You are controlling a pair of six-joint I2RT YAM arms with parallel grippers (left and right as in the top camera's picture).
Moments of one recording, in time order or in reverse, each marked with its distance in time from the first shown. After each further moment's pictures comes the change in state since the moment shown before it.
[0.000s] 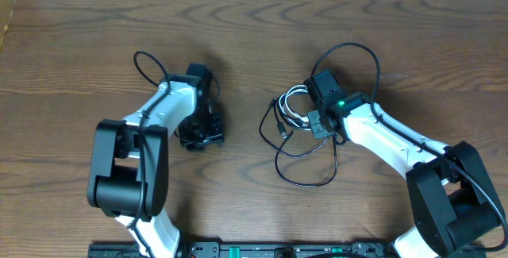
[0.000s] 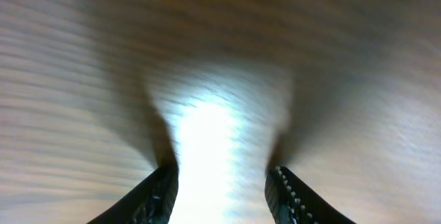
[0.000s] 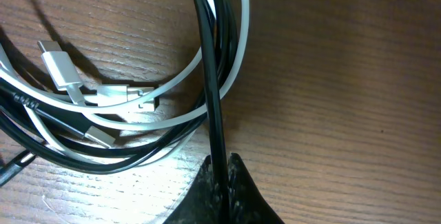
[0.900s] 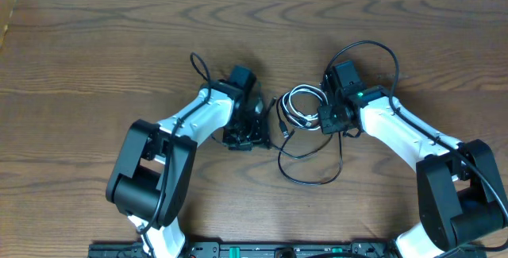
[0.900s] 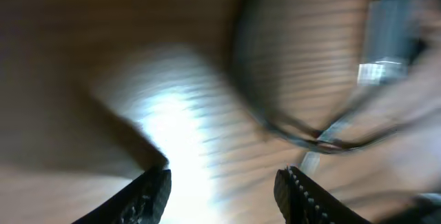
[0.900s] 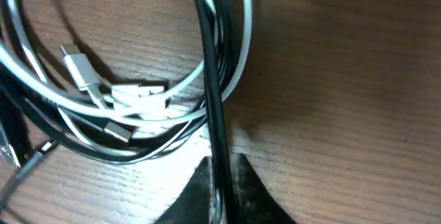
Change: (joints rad) left arm -0.249 0.006 0.013 0.132 0.211 -0.019; right arm -0.126 0.000 0.000 0.003 -0.208 -0.049
